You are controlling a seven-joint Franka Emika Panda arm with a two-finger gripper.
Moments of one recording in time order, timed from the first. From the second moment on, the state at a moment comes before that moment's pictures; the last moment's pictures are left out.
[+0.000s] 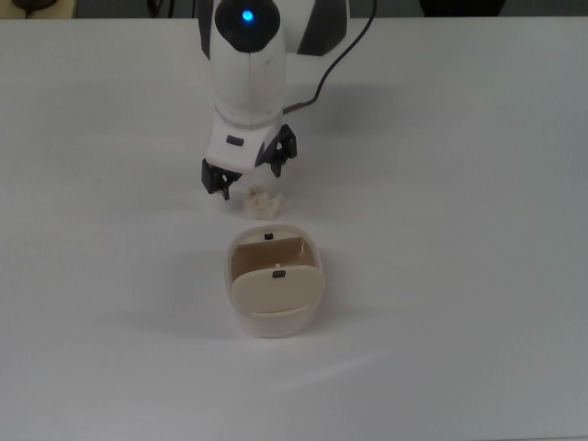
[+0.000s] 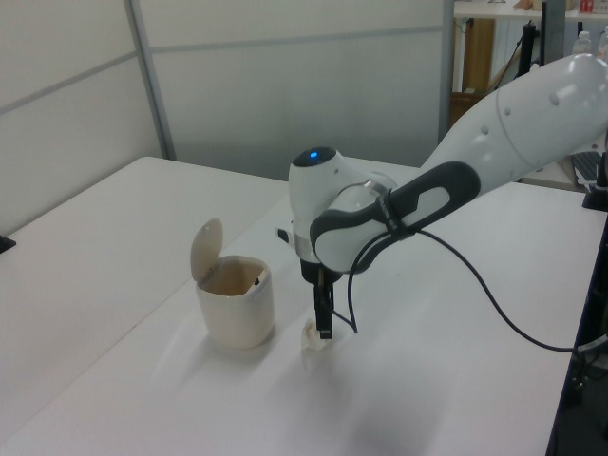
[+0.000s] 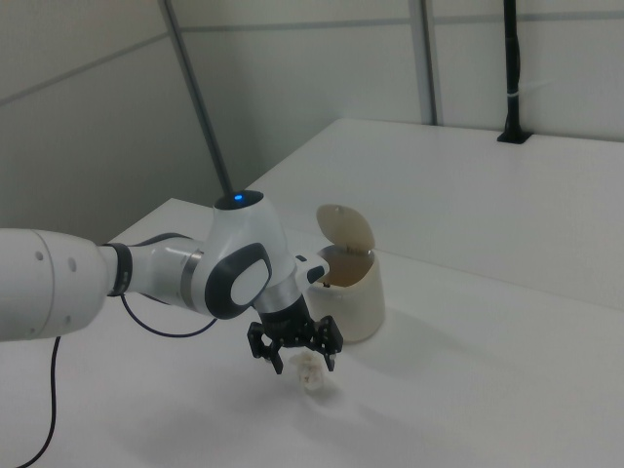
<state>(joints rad) 0.18 0.27 -0.12 -1.96 -0.03 2.26 -0.43</state>
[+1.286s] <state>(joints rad) 0.19 0.21 -0.12 -1.88 -0.03 2.35 -0.32</state>
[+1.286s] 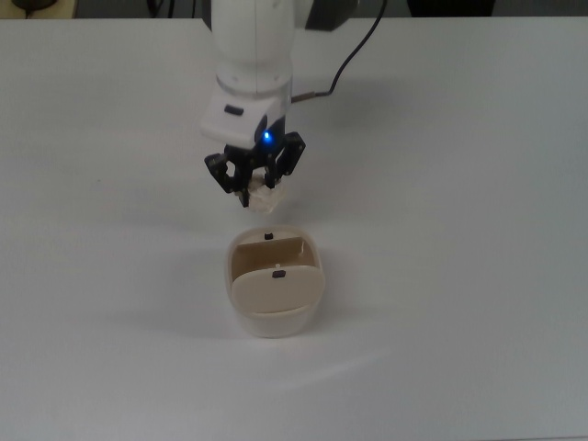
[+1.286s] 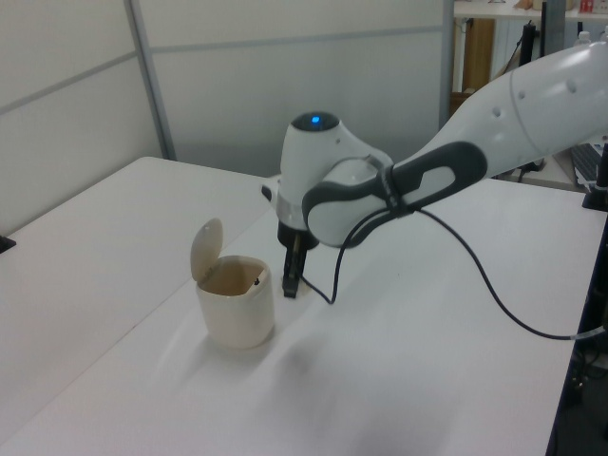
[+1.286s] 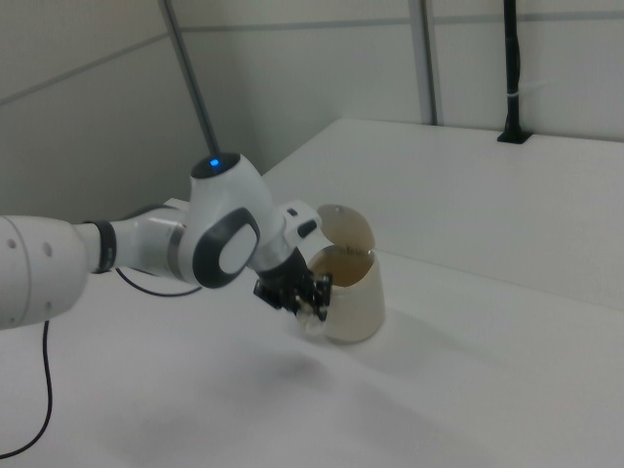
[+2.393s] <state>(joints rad) 0.19 0.27 -0.11 -1.78 0.04 2.64 -0.07</state>
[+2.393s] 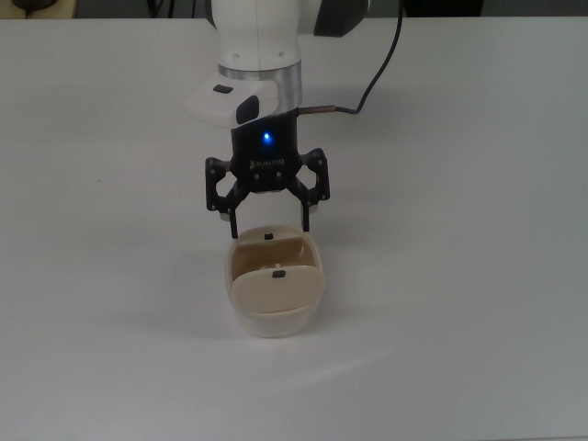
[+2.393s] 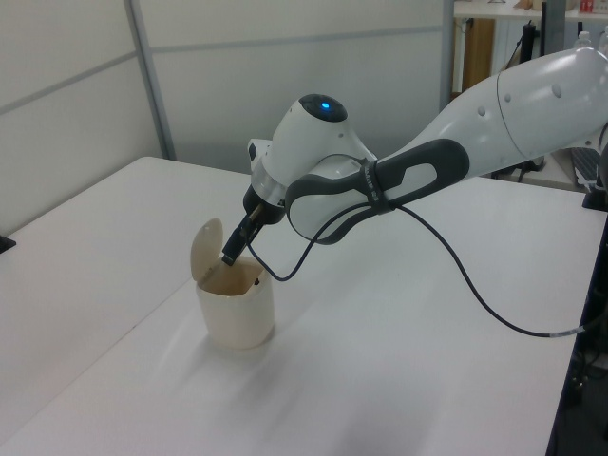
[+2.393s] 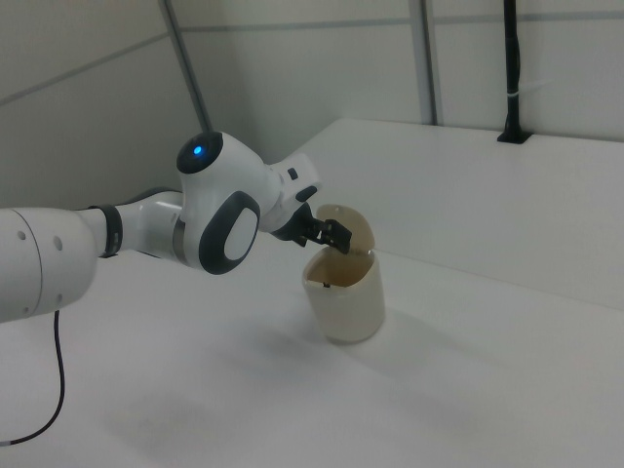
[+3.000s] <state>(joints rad) 0.19 0.10 -0.15 -1.64 -0.03 1.84 0.01</state>
